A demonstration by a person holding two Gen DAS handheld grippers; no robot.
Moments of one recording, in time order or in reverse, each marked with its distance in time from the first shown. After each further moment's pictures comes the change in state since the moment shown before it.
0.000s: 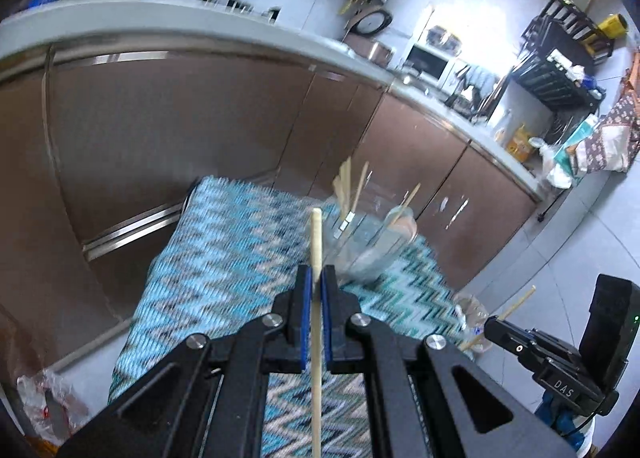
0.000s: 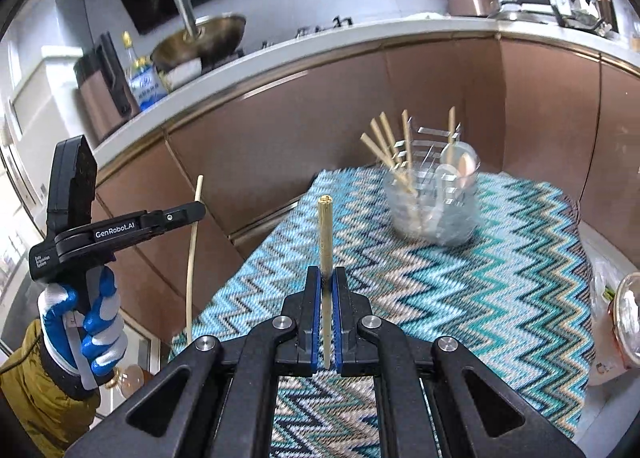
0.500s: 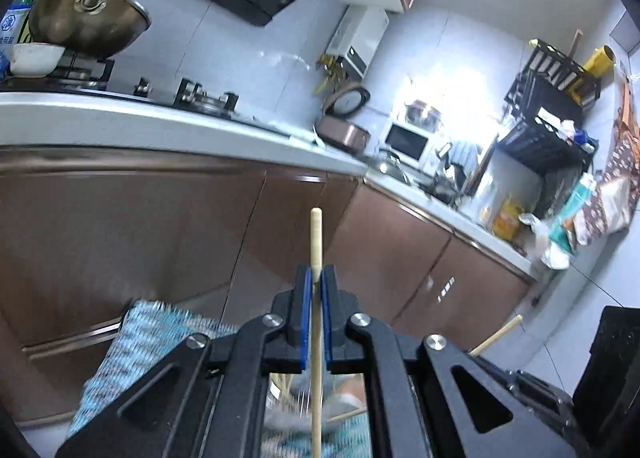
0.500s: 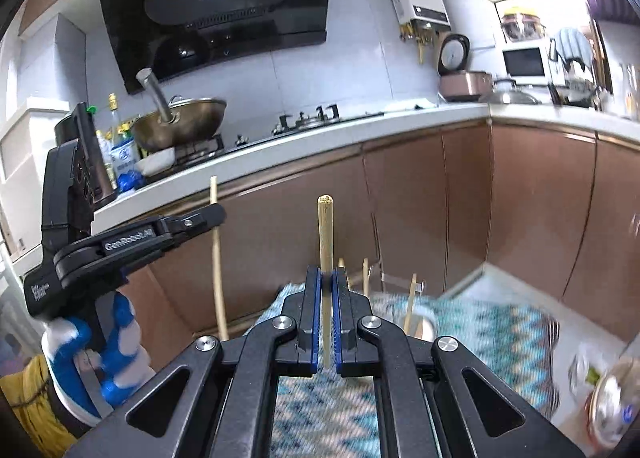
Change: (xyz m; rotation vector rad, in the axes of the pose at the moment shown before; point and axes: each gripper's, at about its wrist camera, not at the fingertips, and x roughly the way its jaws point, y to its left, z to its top) left arm 0.095 -0.067 0.116 -0.005 -0.307 -0.048; right arm 0.032 -0.045 0.132 -0.088 -0.246 -0.050
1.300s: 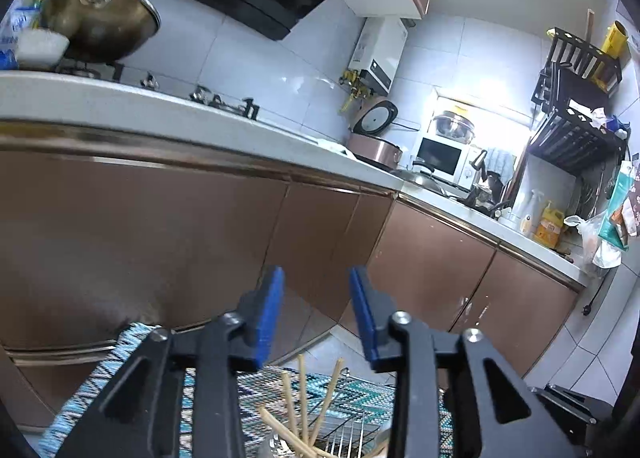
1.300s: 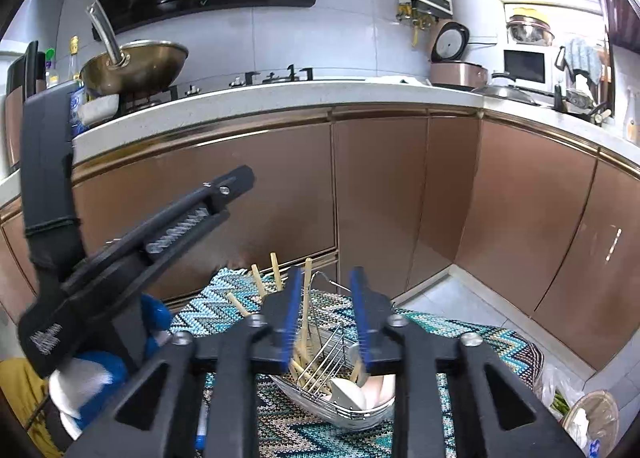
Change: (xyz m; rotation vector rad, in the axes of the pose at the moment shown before) left arm 0.080 -0.003 -0.037 0.047 -0.109 0.131; right arm 0.078 -0.028 -0.019 -0.080 0.078 -0.142
